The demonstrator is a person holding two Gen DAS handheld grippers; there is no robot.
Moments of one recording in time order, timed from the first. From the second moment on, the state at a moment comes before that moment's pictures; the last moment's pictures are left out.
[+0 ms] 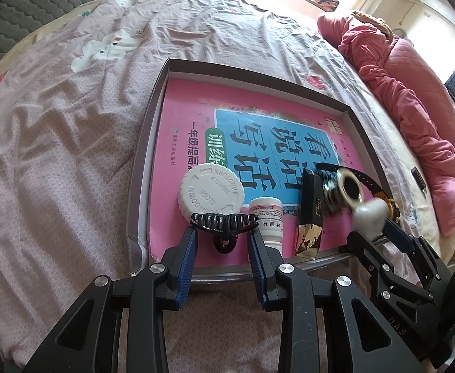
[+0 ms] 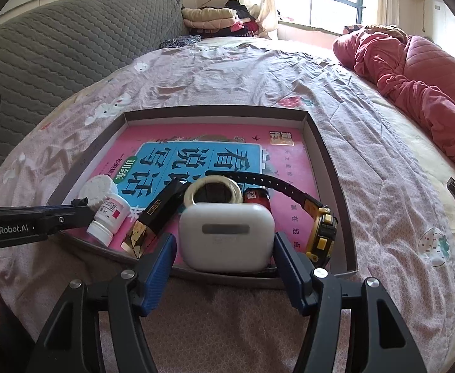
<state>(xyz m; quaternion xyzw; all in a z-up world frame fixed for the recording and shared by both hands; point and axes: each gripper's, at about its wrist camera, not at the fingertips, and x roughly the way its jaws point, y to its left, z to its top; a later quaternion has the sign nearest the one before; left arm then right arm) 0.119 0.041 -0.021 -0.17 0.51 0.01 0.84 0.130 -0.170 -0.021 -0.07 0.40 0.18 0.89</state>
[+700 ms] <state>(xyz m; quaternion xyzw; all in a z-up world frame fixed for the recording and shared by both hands) 0.121 0.036 -0.020 -0.15 0.52 0.02 0.84 0.129 -0.169 -0.020 -0.08 0.40 0.17 0.90</state>
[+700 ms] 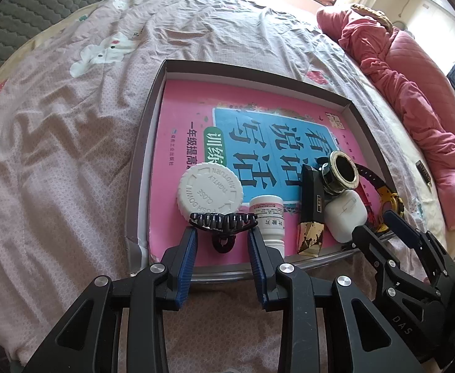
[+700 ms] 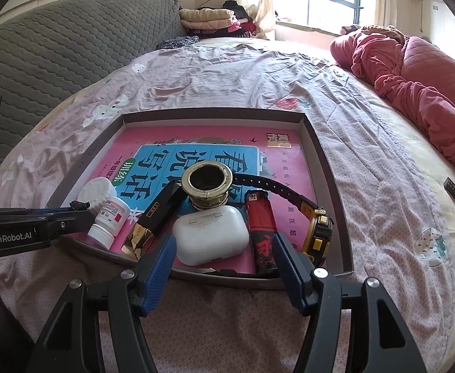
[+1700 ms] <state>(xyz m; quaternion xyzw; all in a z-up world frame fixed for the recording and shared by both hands) 0.100 0.026 0.006 -0.13 0.47 0.01 0.87 0.109 -0.174 -0.002 -0.07 0.38 0.16 0.91</state>
